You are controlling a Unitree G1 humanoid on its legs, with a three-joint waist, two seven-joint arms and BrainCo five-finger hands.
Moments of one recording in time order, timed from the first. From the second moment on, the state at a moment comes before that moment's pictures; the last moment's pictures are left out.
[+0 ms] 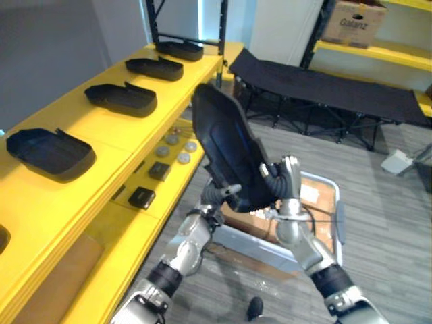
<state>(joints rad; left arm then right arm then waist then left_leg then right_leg) -0.35 0.07 -0.45 0.35 -0.88 -0.05 0.10 -0.29 -0.27 0.37 0.27 -0.59 -0.32 -0.77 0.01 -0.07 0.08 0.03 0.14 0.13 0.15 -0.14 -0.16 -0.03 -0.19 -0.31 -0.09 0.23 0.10</state>
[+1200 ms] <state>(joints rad) -0.27 0.06 -0.24 0.08 -0.98 -0.31 0.07 -0.10 -0.15 0.47 0.00 -0.24 -0.40 -0.67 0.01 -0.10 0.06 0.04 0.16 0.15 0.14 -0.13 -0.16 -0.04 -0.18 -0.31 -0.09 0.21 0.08</state>
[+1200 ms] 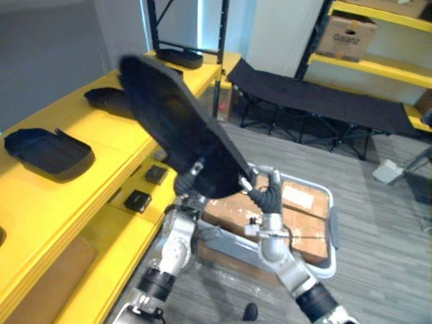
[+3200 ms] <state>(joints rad) 0.39 -0.05 0.51 -0.38 -0.17 -0.44 0.35 -0.02 -0.21 0.22 0.04 0.22 -0.18 -0.08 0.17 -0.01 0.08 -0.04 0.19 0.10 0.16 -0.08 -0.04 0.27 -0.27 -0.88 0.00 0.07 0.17</state>
